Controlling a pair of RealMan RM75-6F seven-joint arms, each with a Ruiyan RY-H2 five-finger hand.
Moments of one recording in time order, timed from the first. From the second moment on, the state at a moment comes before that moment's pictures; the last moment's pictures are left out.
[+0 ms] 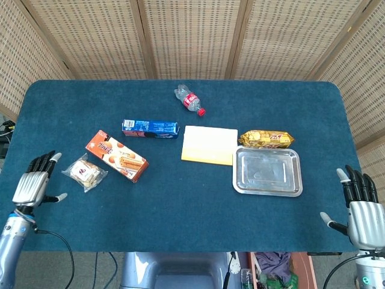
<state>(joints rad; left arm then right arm) -0.33 -1.34 -0.10 -1.29 1.32 1.12 -0.03 0.02 -1.12 0.11 -1.77 -1.53 1.61 -0.18</state>
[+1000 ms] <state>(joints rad) -0.45 -1.42 -0.16 -1.23 1.33 1.15 -0.03 0.03 -1.11 0.11 -1.77 -1.51 1.59 -0.13</state>
